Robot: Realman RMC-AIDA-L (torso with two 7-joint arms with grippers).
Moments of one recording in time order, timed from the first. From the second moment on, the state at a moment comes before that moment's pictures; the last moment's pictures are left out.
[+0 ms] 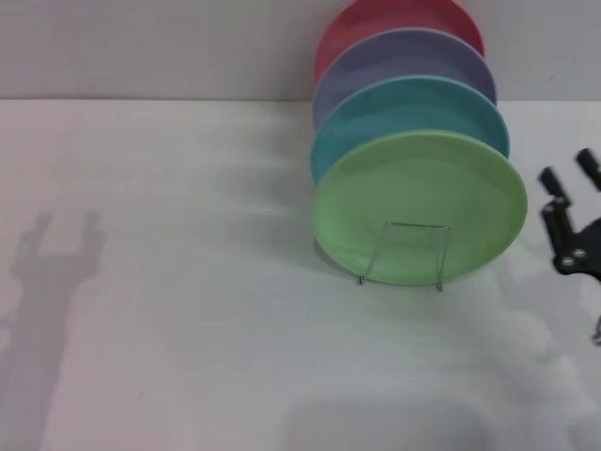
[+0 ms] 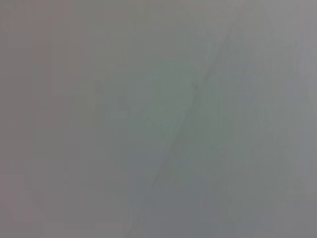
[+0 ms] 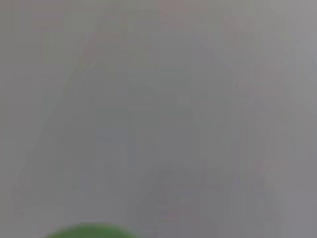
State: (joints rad) left arm -0.26 -2.06 2.59 0.39 -1.18 1.64 -0.41; right arm 0.28 2.08 0.19 0.15 -1.93 -1.71 -0.17
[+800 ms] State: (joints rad) left arm -0.35 -2.06 2.52 0.31 -1.18 1.49 -0.07; right arm 0.37 2.08 0.53 -0.04 -1.77 -1.69 0.54
